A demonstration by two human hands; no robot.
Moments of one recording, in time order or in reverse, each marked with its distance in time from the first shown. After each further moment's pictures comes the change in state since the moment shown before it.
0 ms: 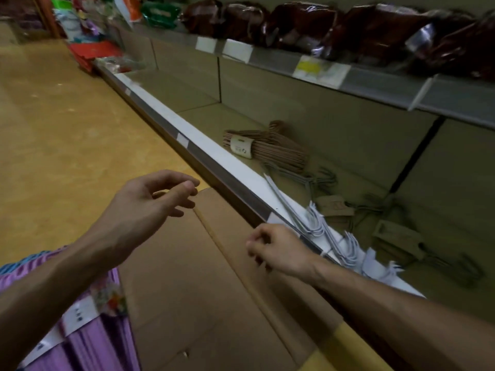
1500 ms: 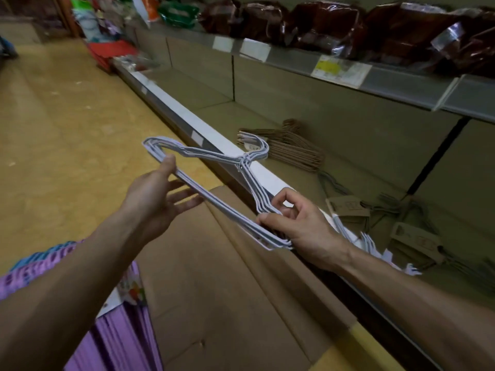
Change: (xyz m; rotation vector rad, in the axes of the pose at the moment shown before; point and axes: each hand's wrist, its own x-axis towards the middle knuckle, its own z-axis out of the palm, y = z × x) left_hand 0.039 -0.021 -0.002 -0.827 0.236 -0.459; right_hand -0.013 -0.031 -0.019 0.559 -0.001 -0.236
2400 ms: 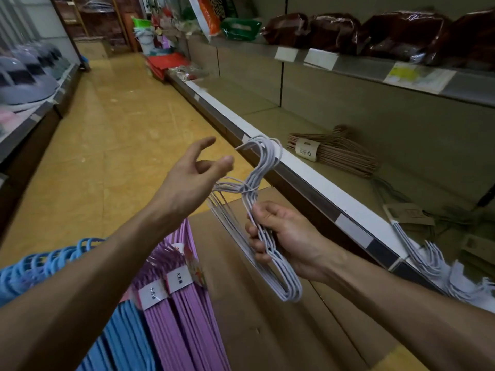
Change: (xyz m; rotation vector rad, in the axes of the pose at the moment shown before) left_hand -0.048 0.046 -0.071 0.752 -0.134 0.496; right_hand 0.001 -0.018 0.132 0.475 -0.316 0.294
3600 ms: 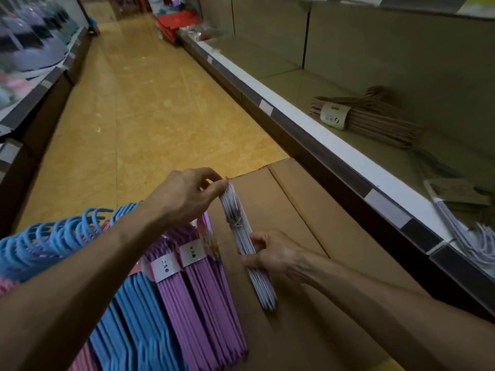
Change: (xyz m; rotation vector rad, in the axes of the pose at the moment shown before) left_hand -0.004 -0.061 -0.016 0.721 -0.237 -0.170; right_hand 0.061 0.097 -0.034 -0.845 0.102 0.306
